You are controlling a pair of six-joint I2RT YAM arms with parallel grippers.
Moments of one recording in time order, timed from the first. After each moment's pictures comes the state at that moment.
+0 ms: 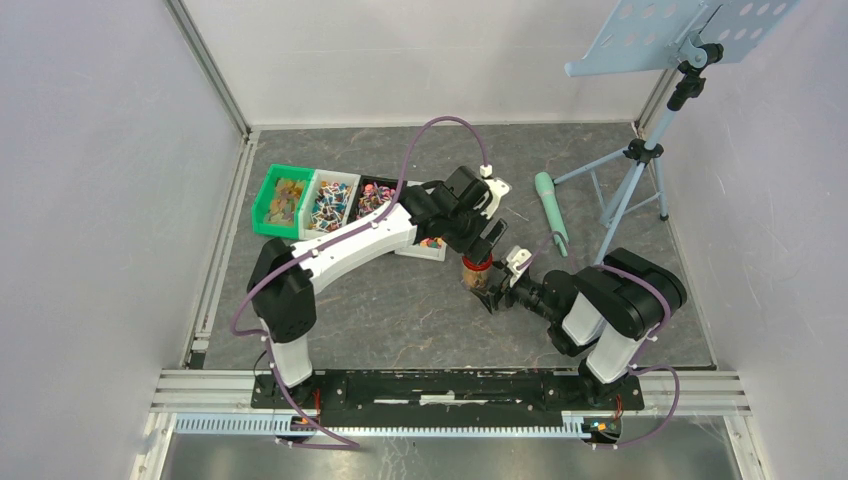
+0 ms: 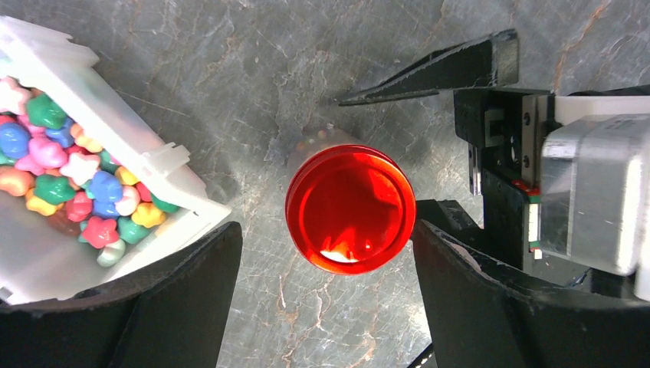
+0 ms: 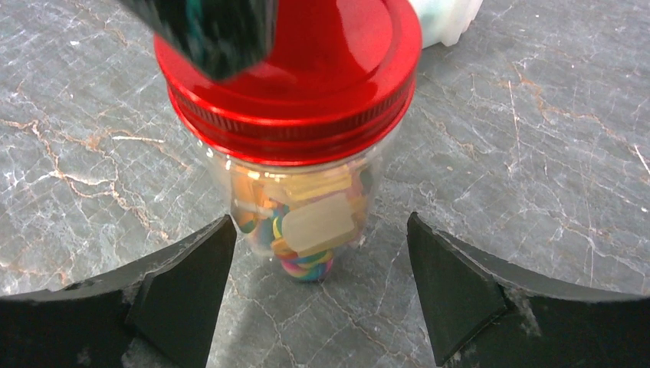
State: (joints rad) left arm -0.91 1.82 1.61 -0.71 0.05 -0.11; right arm 0.53 1.73 0.07 1.48 -0.36 -0.11
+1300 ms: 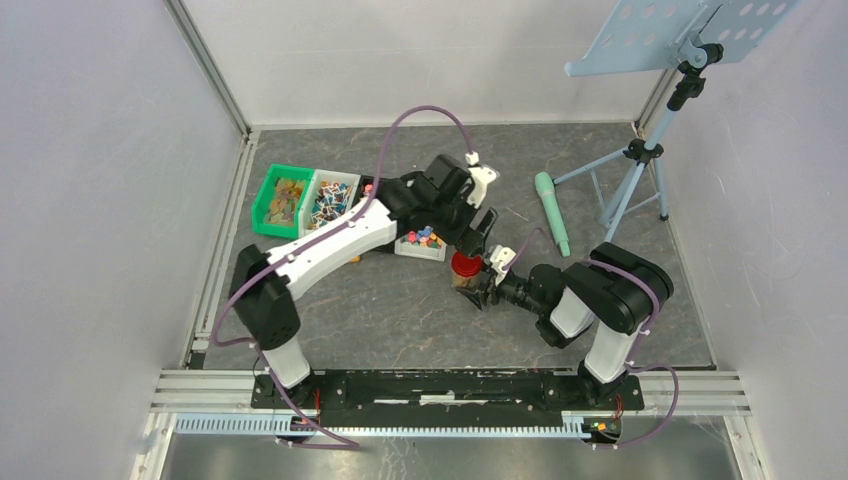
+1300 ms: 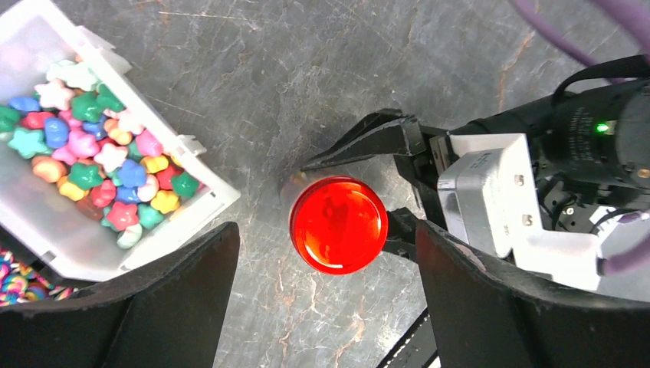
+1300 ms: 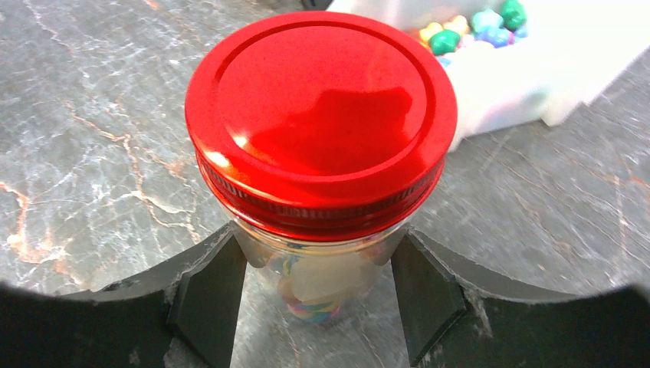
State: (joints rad) left arm -0.84 1.67 1.56 -0.70 0.16 -0.11; right arm 0.62 1.79 0.18 1.48 -0.45 -0.13
